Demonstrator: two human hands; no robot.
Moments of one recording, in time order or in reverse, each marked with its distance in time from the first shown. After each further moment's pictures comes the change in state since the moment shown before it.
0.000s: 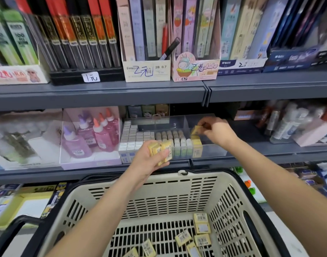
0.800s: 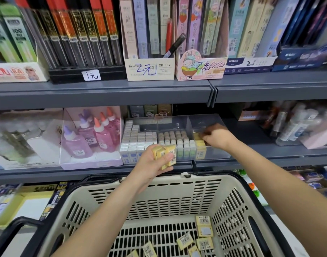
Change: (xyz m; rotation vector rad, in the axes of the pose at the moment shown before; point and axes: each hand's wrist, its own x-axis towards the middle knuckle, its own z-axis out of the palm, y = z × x) left_hand 0.007 -0.012 -0.002 0.000 -0.022 -0.057; right_hand 0.013 0.008 0.014 -0.171 -0.209 0.113
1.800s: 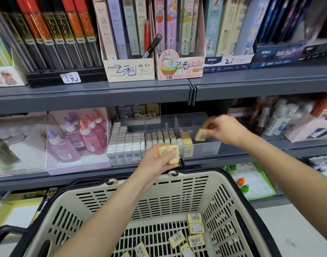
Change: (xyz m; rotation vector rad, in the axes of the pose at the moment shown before) left_hand 0.004 -0.001 0.045 0.031 -0.066 -0.025; right_hand -0.043 0.020 -0.050 0.032 0.083 -0.121
